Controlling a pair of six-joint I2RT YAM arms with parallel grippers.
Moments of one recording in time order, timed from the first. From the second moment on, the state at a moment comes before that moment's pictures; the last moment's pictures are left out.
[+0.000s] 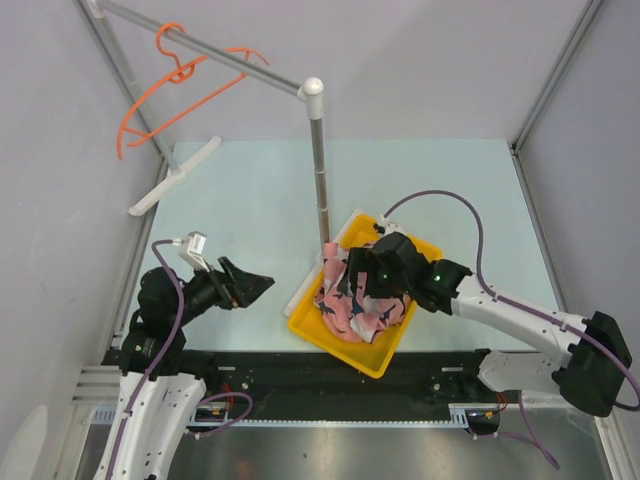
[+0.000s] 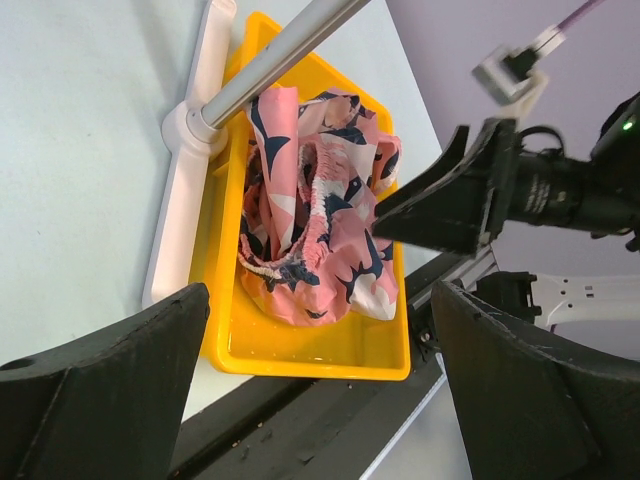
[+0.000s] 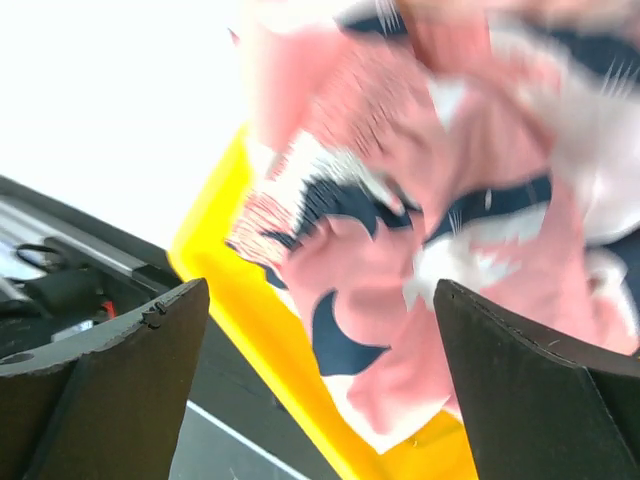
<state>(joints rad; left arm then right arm) -0.16 0.36 0.58 -0.53 0.58 -0.64 0.91 1.19 0.87 -0.47 0.08 0.84</state>
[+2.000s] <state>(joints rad) -0.60 0.57 0.53 -0.29 0.49 -0.73 0.65 1.17 0.71 -0.23 -0.05 0.70</state>
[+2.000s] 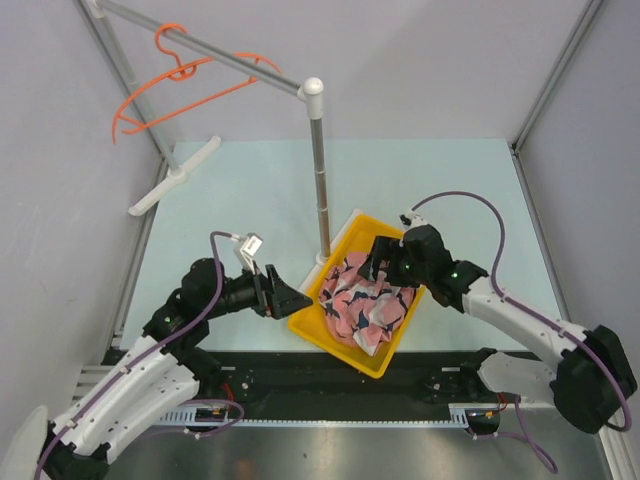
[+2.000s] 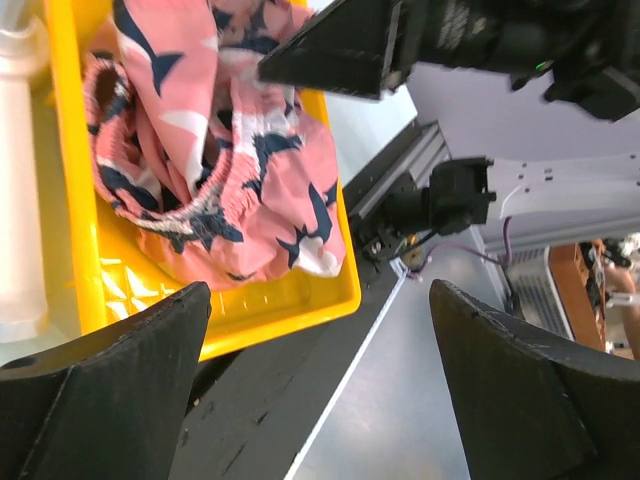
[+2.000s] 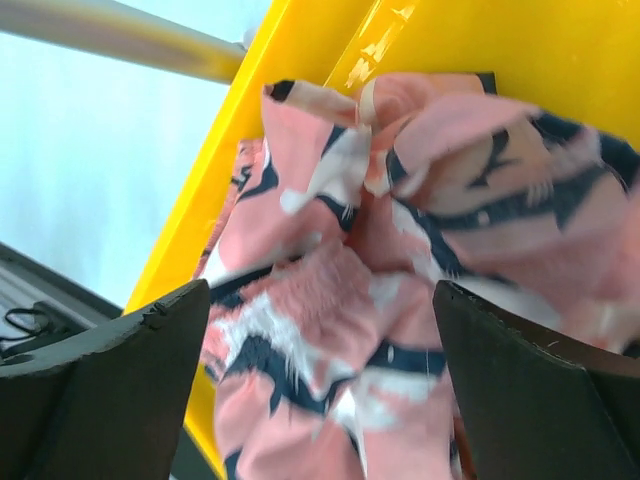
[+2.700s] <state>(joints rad) -0.76 0.56 0.48 -0.22 0.42 -0.73 0.64 0.61 0.56 -0.57 0.02 0.89</state>
